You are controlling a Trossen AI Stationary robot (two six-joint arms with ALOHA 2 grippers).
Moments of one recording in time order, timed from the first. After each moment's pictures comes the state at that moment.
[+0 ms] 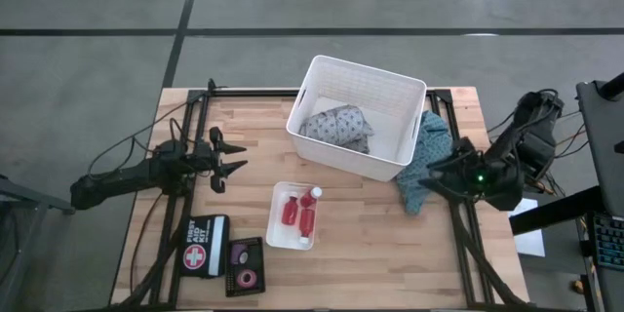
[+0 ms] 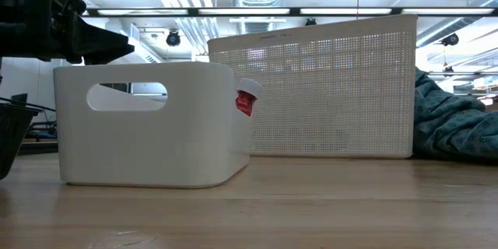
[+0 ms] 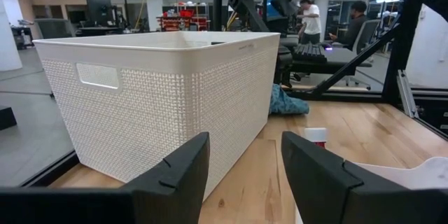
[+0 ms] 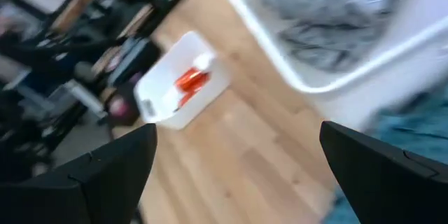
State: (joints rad) left arm 0.24 0.02 0.01 0.02 0.10 0.02; right arm 0.89 0.81 1.08 -1.25 0.81 1.57
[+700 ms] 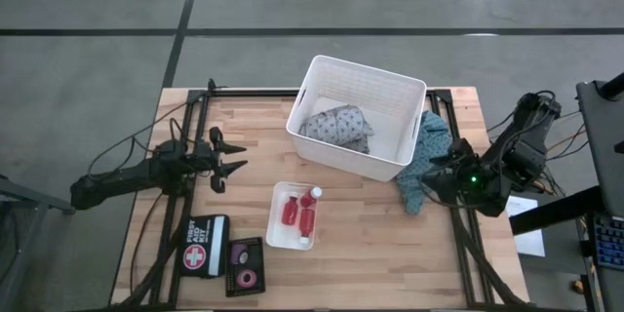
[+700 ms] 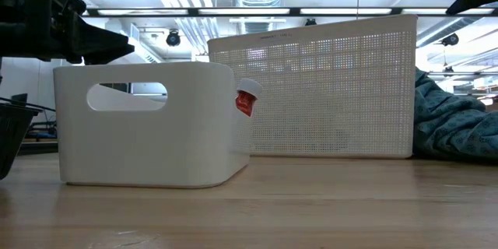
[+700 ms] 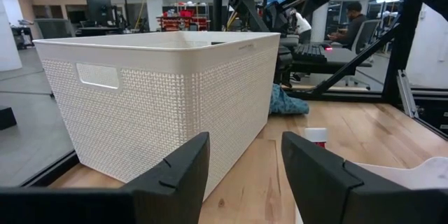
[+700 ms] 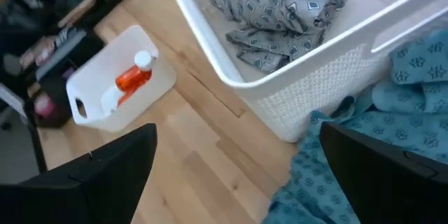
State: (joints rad) left arm 0.24 0.02 0.01 0.02 0.10 0.02; right arm 0.90 0.82 0.99 -1.40 0.84 1.66
